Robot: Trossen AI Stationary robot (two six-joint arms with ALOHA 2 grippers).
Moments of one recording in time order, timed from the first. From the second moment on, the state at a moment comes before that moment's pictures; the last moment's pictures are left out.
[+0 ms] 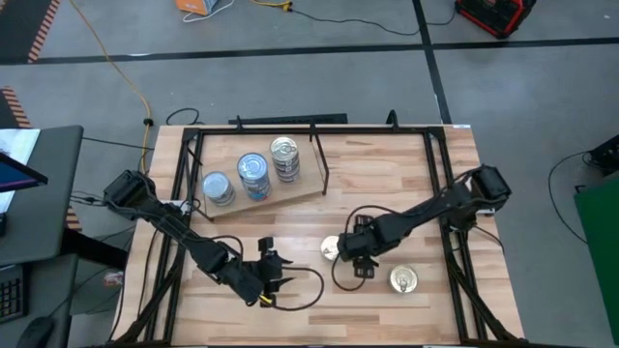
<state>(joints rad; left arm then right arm) -0.62 1.62 0.95 -0.01 -0.62 -0.38 0.33 1.73 1.10 -0.70 0.09 0.40</state>
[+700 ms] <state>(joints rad) -0.56 1.64 0.95 -0.02 -0.69 -0.42 0.39 1.66 0.88 -0.17 0.37 0.35</state>
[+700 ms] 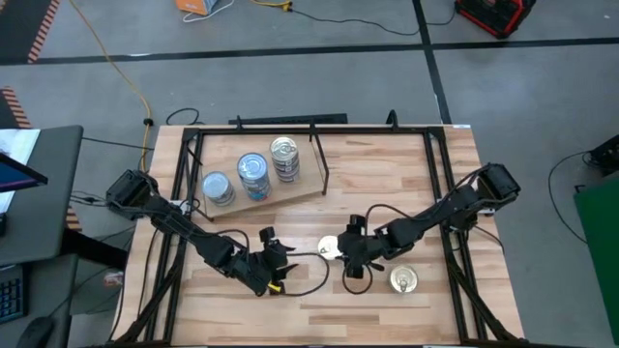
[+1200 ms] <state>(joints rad) -0.52 1.64 0.95 0.02 -0.60 -0.38 0.47 1.66 0.79 -0.10 0.43 0.48</state>
